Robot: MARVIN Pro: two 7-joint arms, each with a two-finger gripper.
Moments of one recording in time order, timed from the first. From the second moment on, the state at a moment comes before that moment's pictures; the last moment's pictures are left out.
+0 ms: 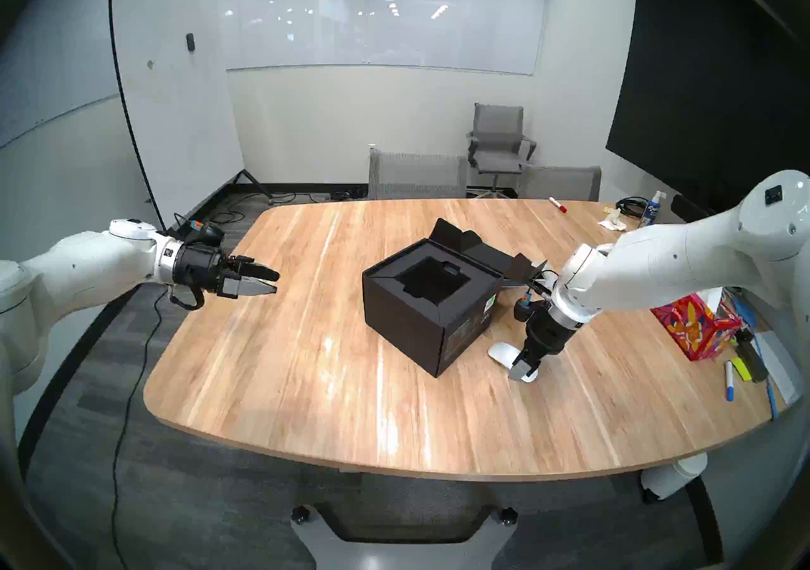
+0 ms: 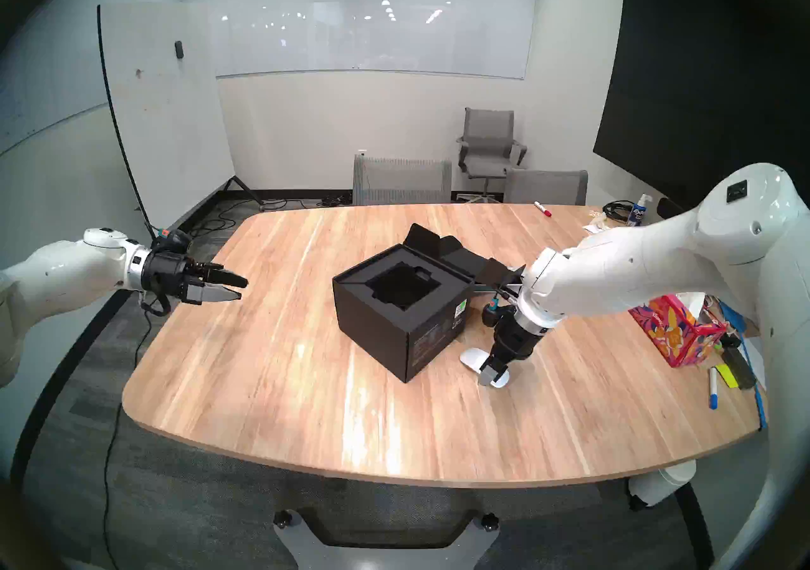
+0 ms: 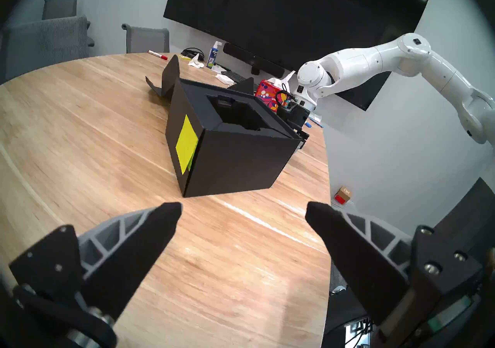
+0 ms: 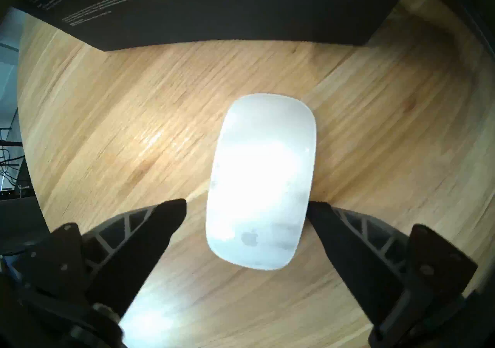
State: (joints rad) left arm 0.22 -0.65 0.19 -0.73 -1.42 0.07 -1.48; right arm 0.18 -1.02 -1.07 -1.16 1.60 0.41 0.64
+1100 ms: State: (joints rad) left arm 0.22 -0.65 0.19 -0.73 -1.42 0.07 -1.48; right arm 0.16 -1.04 -1.06 -1.11 1.59 0.42 0.67
